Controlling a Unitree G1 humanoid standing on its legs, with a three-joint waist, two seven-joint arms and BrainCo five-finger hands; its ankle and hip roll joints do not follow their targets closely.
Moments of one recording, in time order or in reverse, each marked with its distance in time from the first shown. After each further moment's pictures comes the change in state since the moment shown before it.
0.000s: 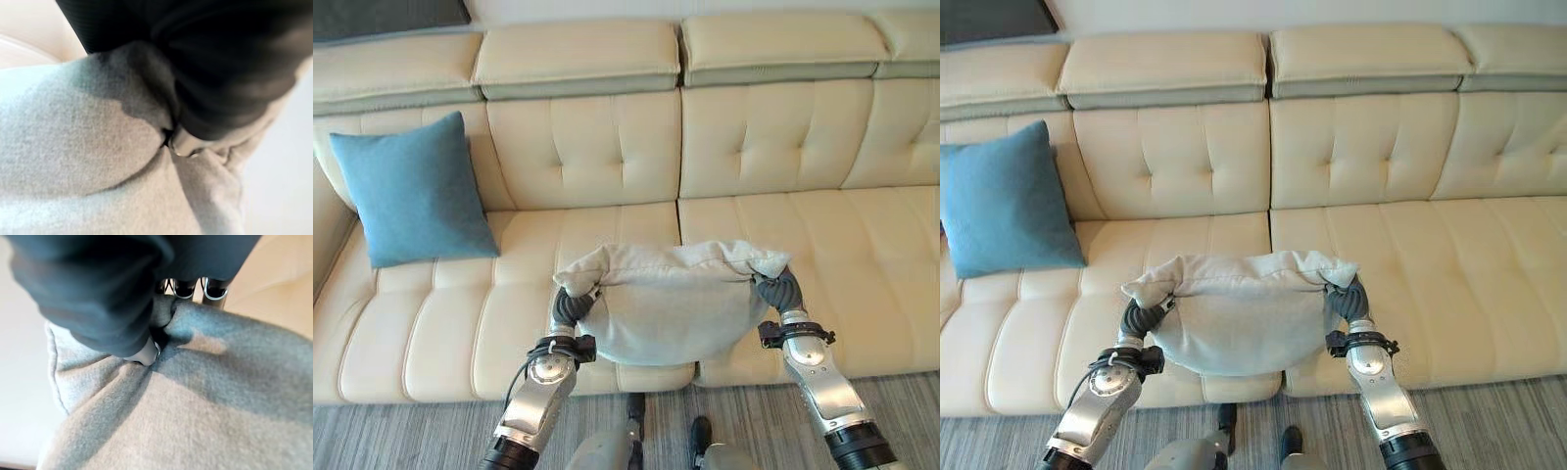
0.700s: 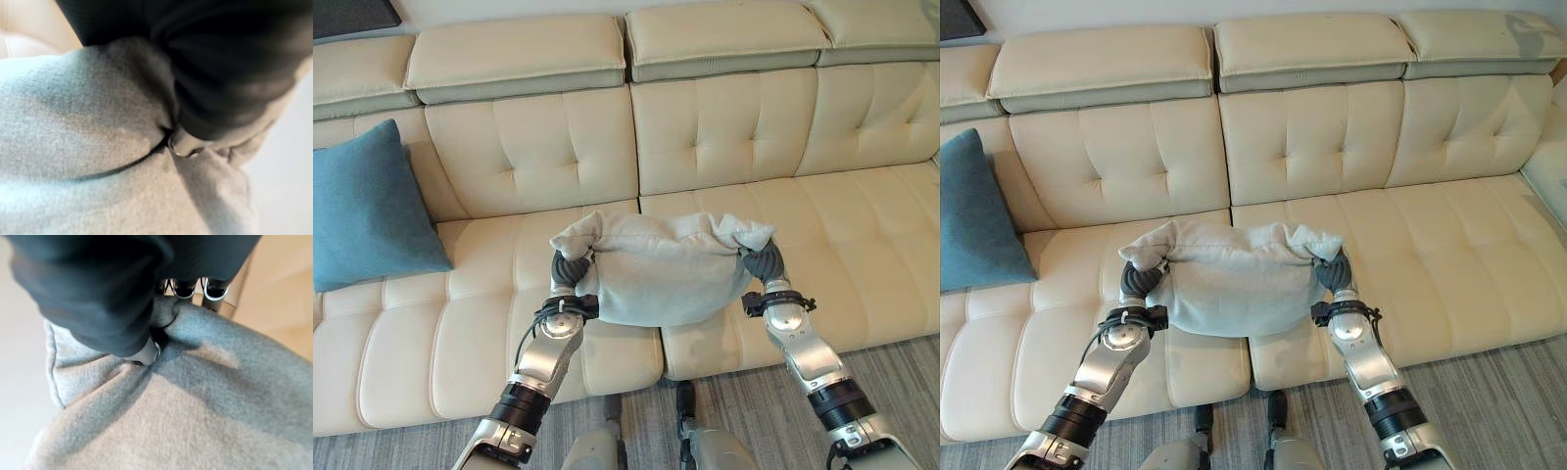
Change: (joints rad) left arm -0.292 -0.009 -0.001 0.172 0.035 0.009 0.171; right arm -0.289 -0.039 0.116 0.121 0.004 0.065 -0.112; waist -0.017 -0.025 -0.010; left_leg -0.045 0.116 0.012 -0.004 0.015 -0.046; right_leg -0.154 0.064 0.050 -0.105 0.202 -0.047
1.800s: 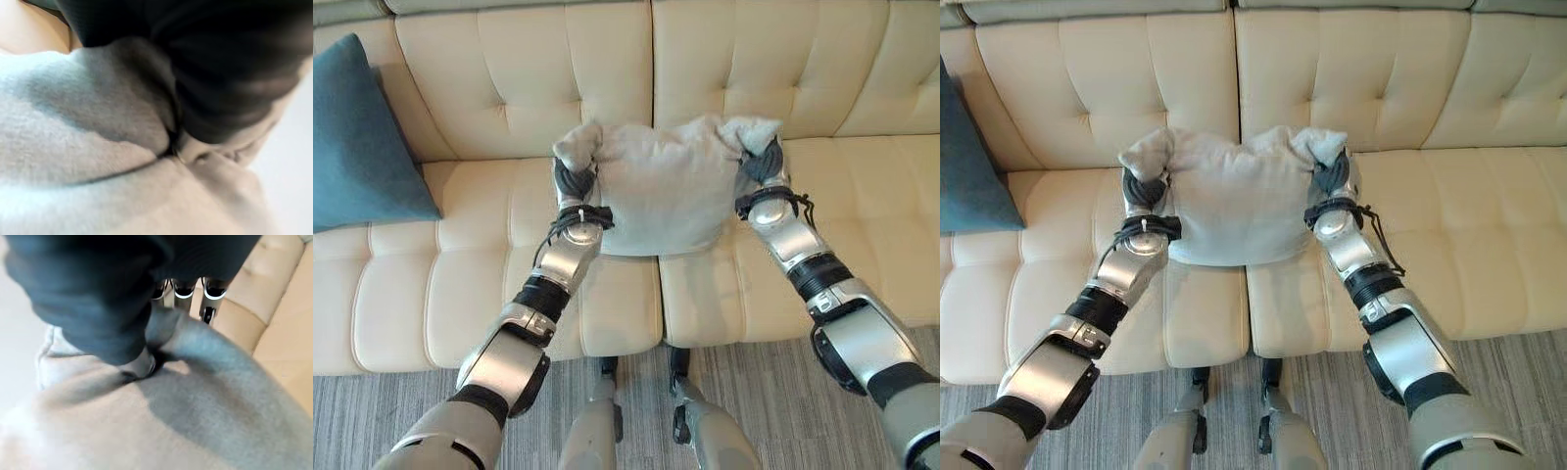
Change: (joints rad) left arm -0.664 0.124 -0.179 0.512 -0.078 -0.005 0.177; right arm -0.746 -0.068 0.242 0.690 0.097 0.040 -0.126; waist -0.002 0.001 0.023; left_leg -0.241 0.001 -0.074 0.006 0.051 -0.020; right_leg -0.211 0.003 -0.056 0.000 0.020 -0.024
